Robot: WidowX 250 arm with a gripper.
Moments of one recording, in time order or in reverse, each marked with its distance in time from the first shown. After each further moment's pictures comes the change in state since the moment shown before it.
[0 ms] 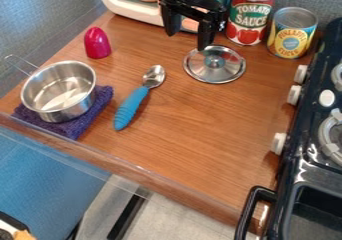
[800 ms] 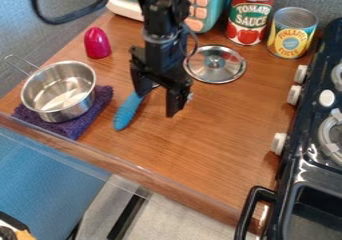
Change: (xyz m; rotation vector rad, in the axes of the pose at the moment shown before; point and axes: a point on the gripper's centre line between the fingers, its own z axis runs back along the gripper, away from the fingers) arm -0.097 -0.022 -0.033 0.002 0.053 -0.060
